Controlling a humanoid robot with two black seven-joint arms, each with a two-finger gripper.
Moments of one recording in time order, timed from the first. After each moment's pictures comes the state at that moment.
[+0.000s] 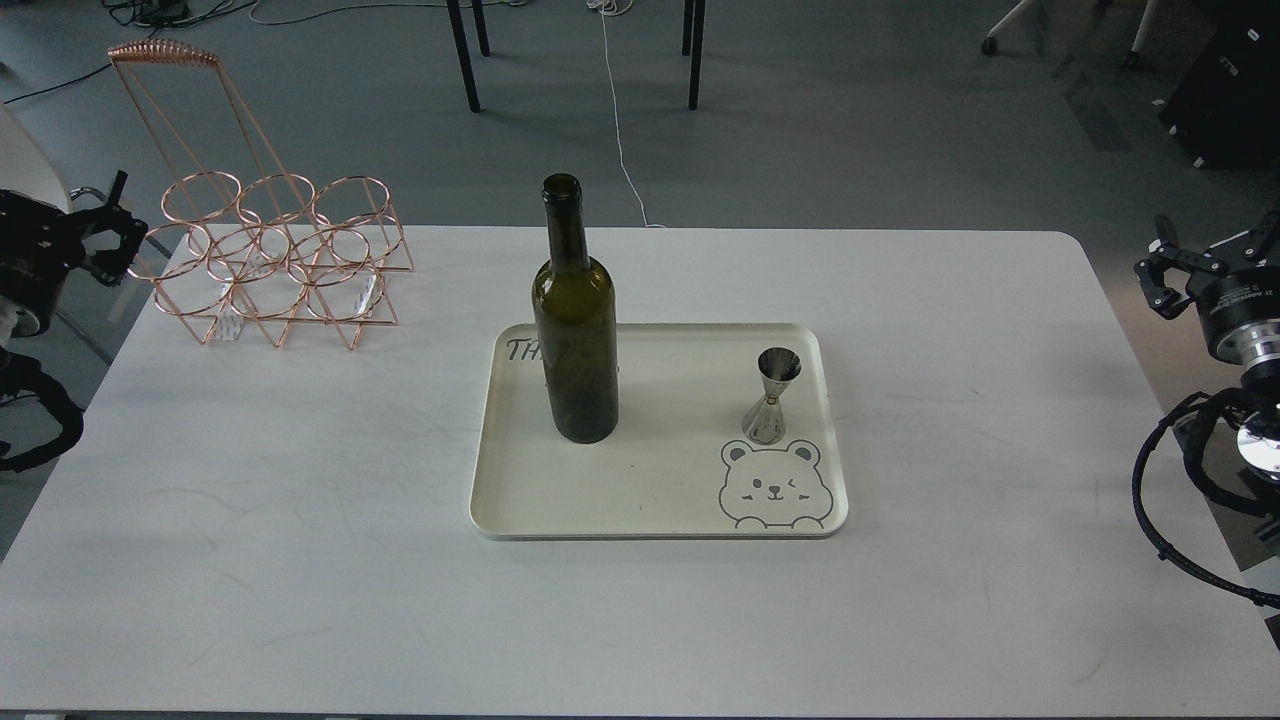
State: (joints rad) left arm -0.55 0.67 -0.91 -0.72 -0.39 -0.48 -0.27; right arm 0.70 -0.51 0.55 0.41 0.36 0.49 0.49
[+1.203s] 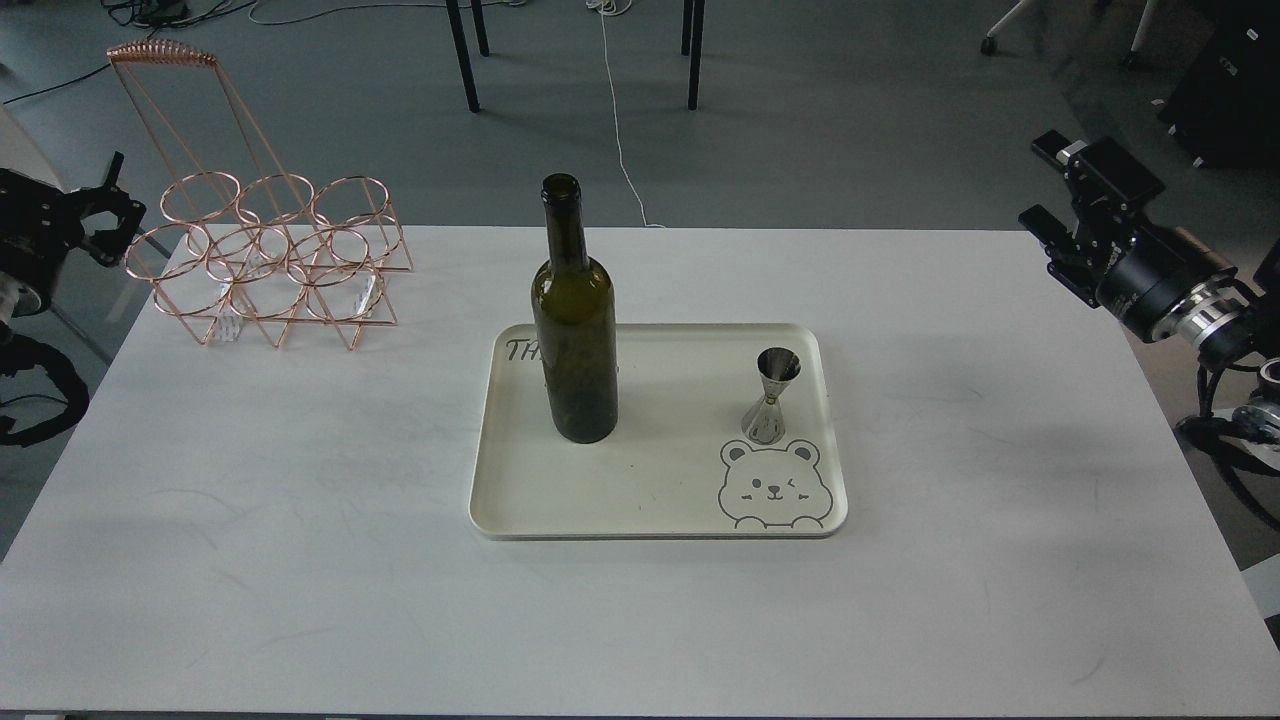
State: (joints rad) left arm -0.61 0.65 -0.91 -0.68 -0.36 -0.48 -0.26; right arm 0.68 -0.82 0.49 1.17 -0.81 0.04 0.49
